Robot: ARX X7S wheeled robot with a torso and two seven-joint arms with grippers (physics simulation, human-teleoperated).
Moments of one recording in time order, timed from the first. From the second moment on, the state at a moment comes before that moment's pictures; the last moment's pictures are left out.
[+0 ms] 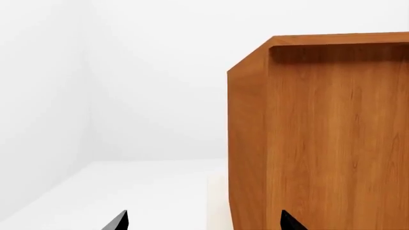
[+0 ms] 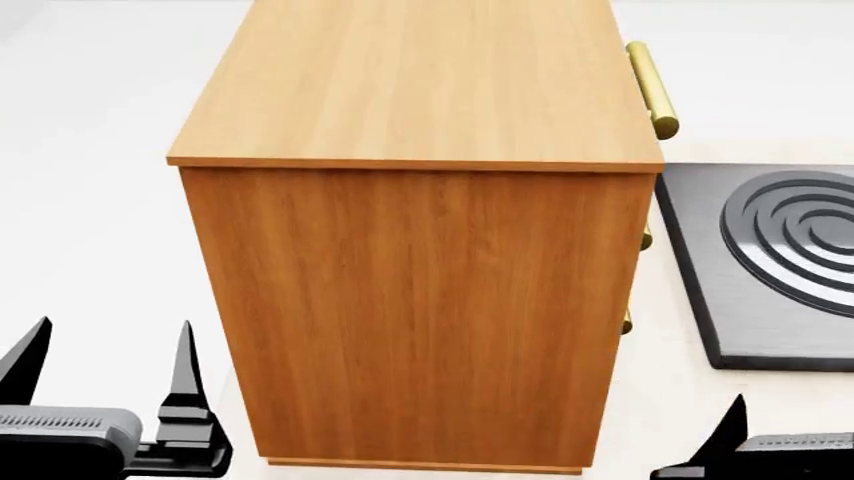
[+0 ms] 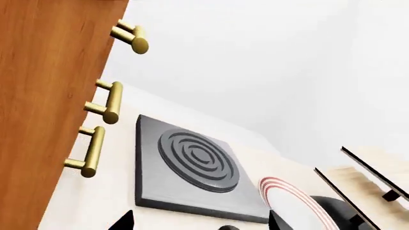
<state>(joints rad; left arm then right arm) -0.16 -0.24 0.27 0.40 -0.20 -0.28 -0.35 0.14 0.56 0.01 -0.97 0.23 1.23 0.39</state>
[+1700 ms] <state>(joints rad) -0.17 -0.27 0.31 0.41 -0.21 -0.28 -0.40 -0.31 0.69 0.09 -0.72 0.37 0.89 0.60</state>
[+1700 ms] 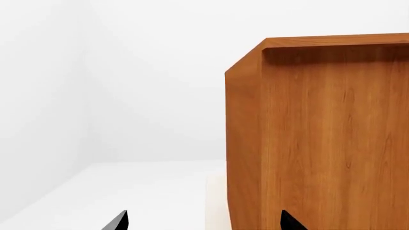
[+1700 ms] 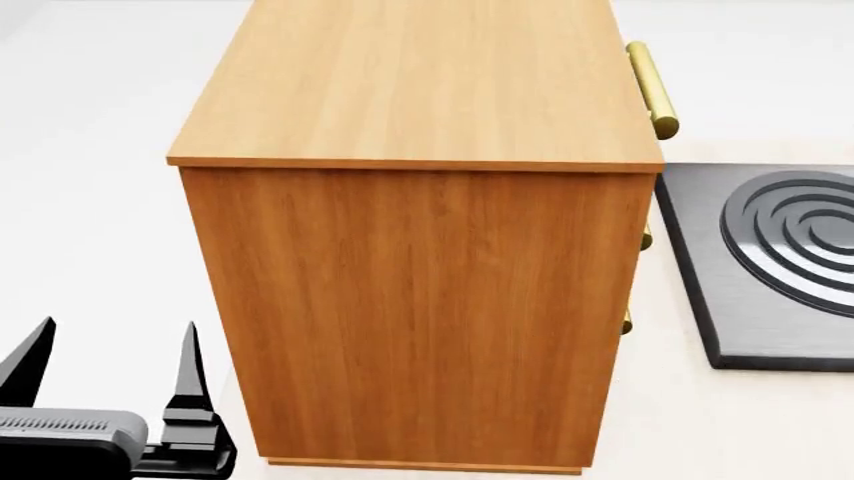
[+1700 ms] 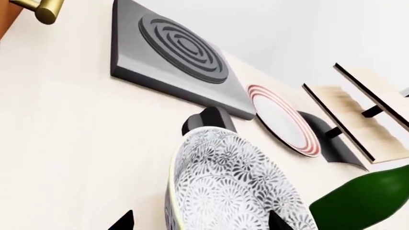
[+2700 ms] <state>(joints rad) -0.17 -0.28 0.32 0.41 -0.23 -0.27 -0.42 -0.31 0.67 0.08 -0.66 0.37 0.84 0.59</state>
